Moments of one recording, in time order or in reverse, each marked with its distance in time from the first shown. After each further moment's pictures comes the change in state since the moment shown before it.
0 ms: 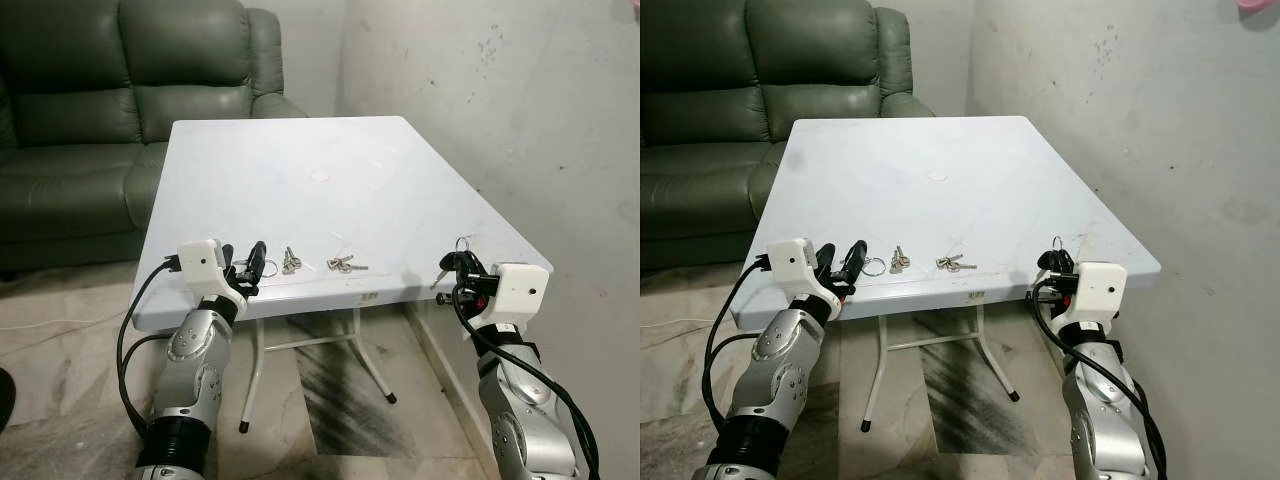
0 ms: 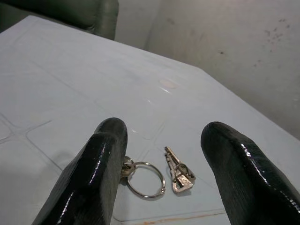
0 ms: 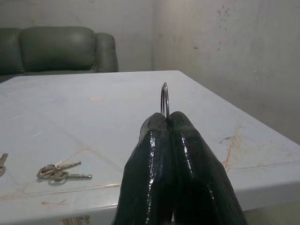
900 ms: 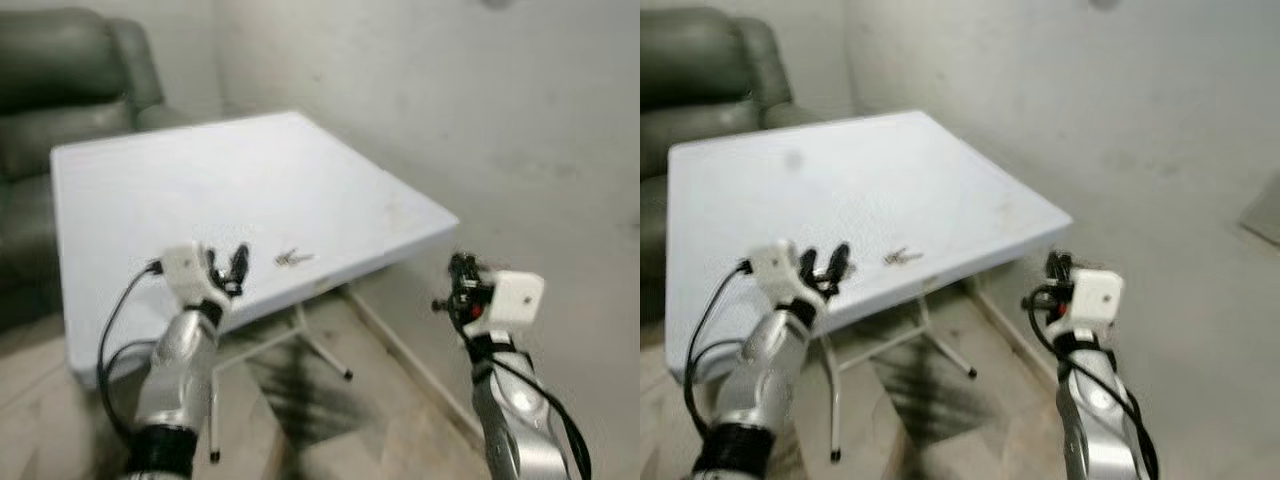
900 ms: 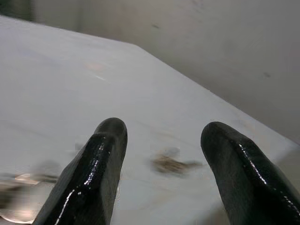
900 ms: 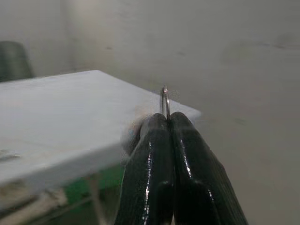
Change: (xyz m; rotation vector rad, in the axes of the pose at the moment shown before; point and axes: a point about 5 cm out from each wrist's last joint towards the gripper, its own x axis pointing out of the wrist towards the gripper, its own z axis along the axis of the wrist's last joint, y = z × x) left arm -0.005 0.012 0.004 -0.009 -0.004 0.068; right arm -0.008 0.000 -0.008 0.005 0.021 -0.015
